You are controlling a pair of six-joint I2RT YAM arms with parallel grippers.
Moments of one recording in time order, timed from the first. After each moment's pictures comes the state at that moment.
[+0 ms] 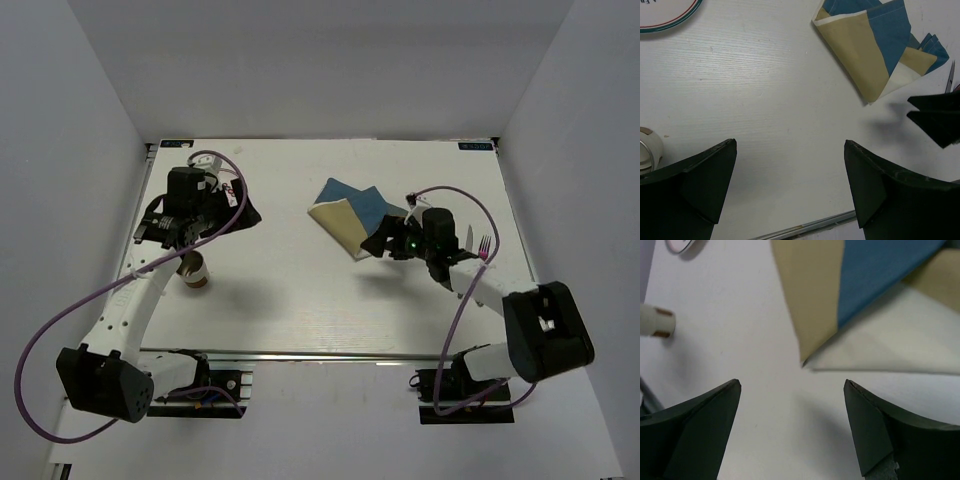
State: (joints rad) left arm -0.21 1.17 1.17 -0.67 0.16 -0.40; right arm 0.34 1.33 0.56 0.26 -0.44 0.46
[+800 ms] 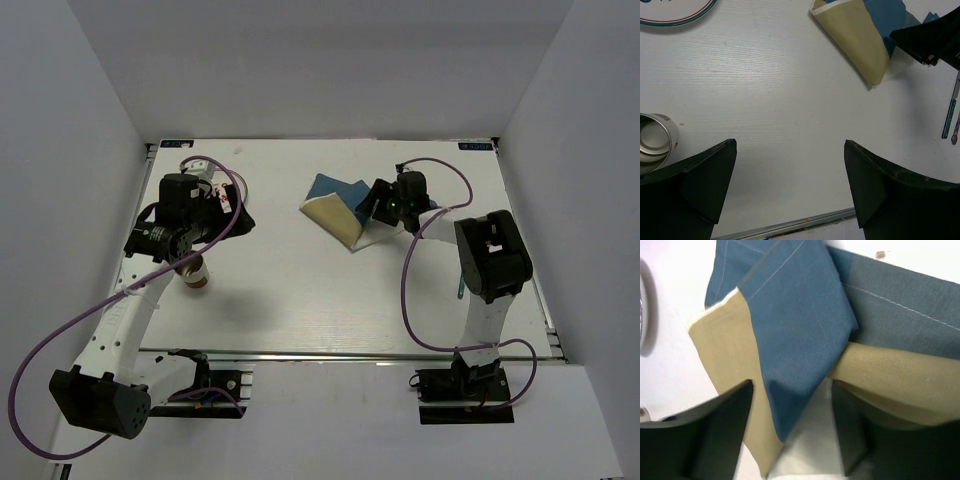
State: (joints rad) left arm -0.21 1.09 1.15 -0.74 0.12 -0.39; right arm 0.31 1.94 1.09 0.23 -0.25 0.60
